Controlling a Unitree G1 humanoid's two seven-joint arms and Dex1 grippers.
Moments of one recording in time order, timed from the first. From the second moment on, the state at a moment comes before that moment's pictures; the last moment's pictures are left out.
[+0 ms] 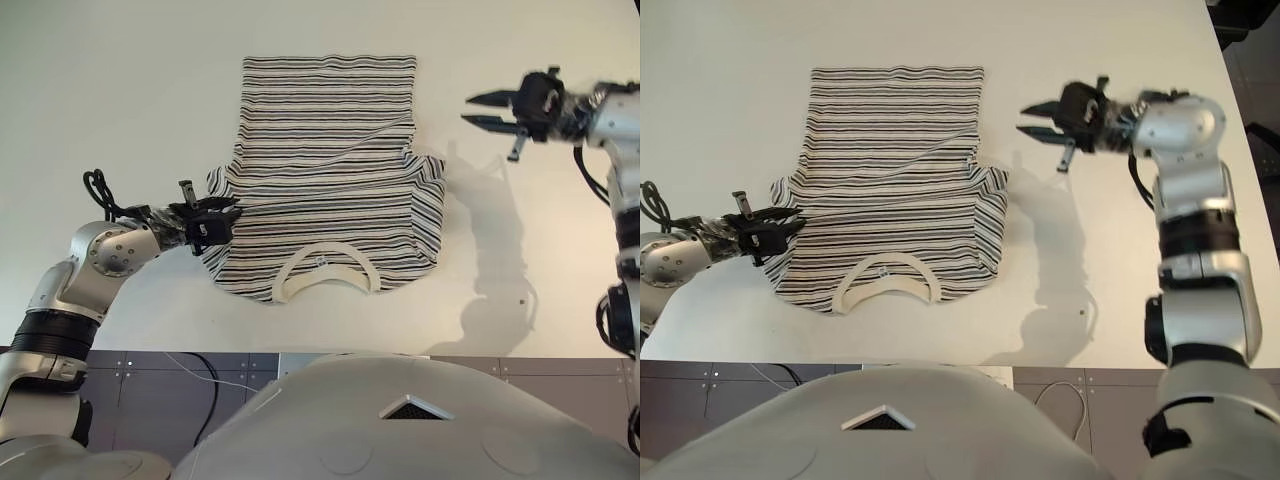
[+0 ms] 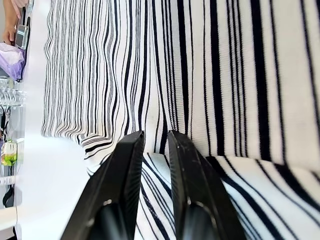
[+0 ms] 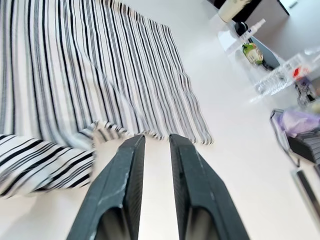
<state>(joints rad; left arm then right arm) 0.06 0.97 -0.25 0.26 0.28 -0.52 -0.59 -0.42 -0.72 0.19 0.48 0.10 -0.29 1.10</state>
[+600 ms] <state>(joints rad) 0.01 0.84 -0.20 -0.29 0.06 -0.13 -0.75 0.37 -0.67 0.21 -0.21 -0.17 -0.29 0.70</state>
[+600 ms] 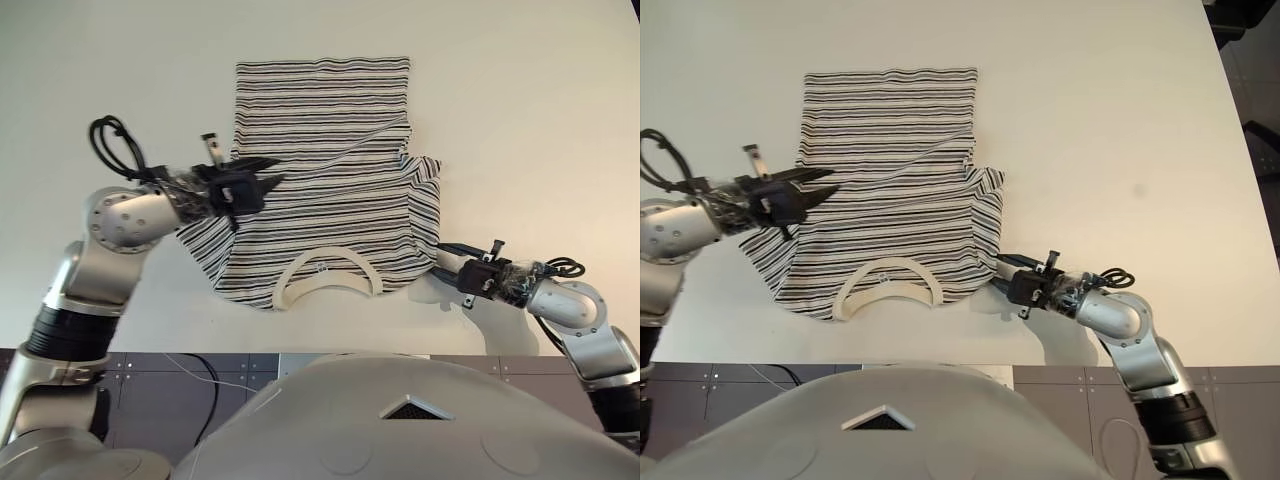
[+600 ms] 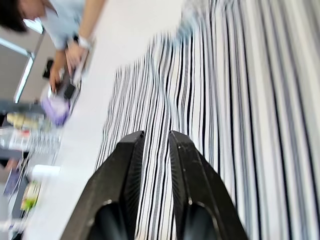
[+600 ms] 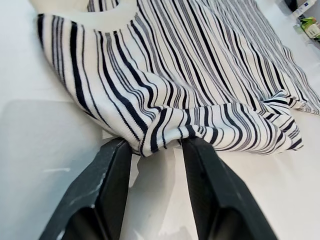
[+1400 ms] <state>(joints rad) 0.19 0.90 -0.32 0.08 0.38 -0.62 -0.45 0.17 -0.41 0.17 -0.21 -0.15 -0.32 0.36</state>
